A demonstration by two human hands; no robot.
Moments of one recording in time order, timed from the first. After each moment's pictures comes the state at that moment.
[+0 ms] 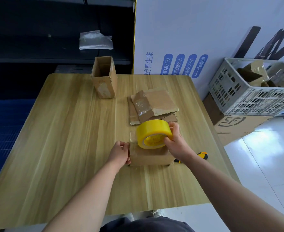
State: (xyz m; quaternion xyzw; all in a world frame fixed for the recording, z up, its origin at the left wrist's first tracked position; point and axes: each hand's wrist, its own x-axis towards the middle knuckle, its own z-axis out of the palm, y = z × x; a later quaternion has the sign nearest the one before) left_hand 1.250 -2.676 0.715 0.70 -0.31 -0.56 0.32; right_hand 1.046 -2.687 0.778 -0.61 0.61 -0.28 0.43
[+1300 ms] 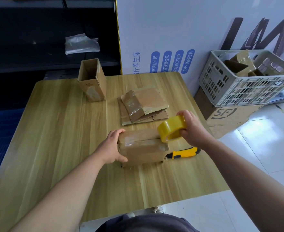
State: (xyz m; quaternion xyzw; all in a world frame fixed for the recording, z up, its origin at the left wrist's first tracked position) left_hand 1.272 -2.700 0.732 0.60 -0.70 -0.38 0.09; right_hand 0.960 -2.699 0.812 -0.71 0.63 -0.18 0.24
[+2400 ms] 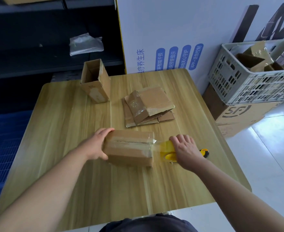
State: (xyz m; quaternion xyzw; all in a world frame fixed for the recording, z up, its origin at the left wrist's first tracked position) left_hand 1.321 -2.732 0.752 0.62 -0.72 -0.29 -0.06; right_hand 0.975 -2.683 0.737 -0.79 0.60 0.04 0.09
